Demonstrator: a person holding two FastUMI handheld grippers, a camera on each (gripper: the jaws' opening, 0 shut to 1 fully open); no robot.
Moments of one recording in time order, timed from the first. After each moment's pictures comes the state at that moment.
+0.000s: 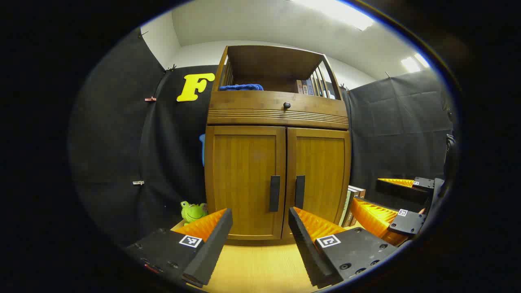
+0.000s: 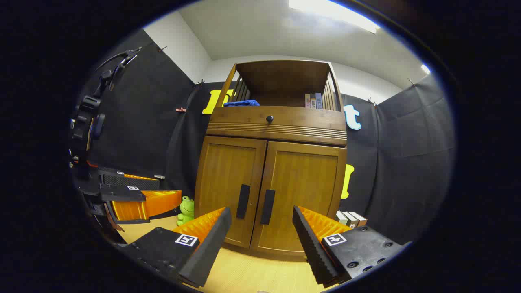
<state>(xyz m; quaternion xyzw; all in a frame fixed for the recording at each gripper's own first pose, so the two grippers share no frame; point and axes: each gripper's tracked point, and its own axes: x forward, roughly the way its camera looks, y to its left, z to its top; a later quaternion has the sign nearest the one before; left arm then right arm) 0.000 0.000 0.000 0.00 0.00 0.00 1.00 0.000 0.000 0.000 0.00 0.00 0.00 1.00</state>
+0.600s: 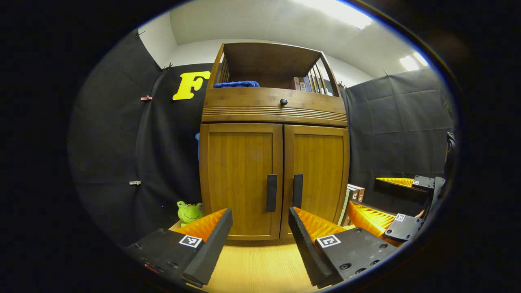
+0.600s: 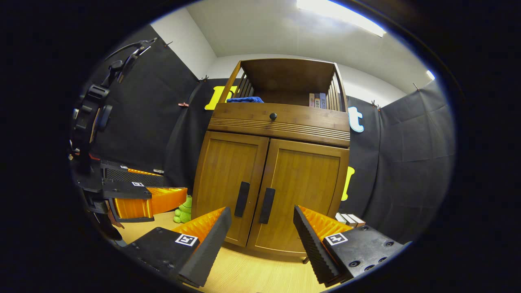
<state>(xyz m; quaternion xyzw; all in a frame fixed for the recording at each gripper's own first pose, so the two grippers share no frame) 0.016 -0.004 -0.002 0.00 0.01 -0.01 1.00 0.008 0.001 -0.003 -0.02 0.00 0.00 1.00</state>
